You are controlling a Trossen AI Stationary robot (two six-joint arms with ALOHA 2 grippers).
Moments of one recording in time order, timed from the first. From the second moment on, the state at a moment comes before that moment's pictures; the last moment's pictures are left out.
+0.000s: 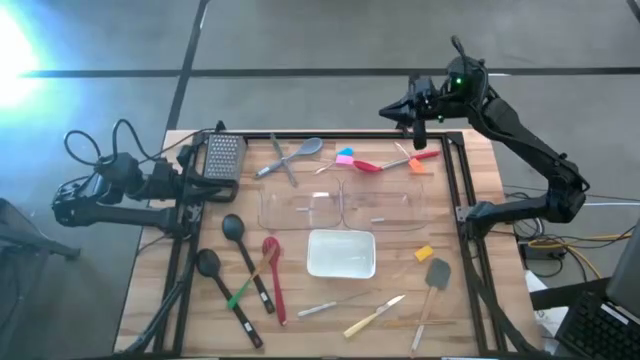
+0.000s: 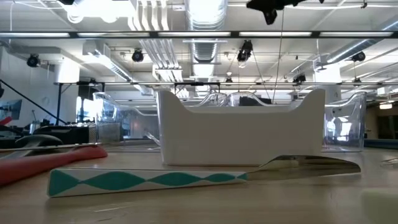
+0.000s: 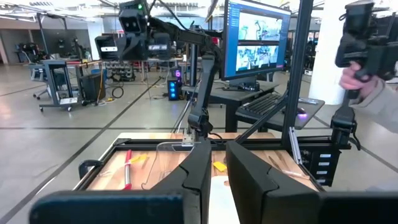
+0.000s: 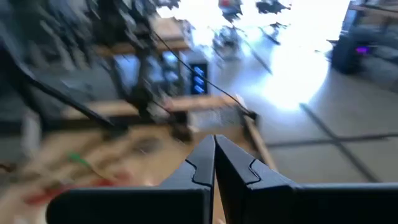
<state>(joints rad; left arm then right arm) 0.00 0.40 0.78 -0.40 0.00 0.00 -0.75 1.23 1.36 -0.39 -0.72 -0.08</state>
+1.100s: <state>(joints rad) 0.00 0.40 0.78 -0.40 0.00 0.00 -0.78 1.37 1.31 -1.05 0.10 -0.03</state>
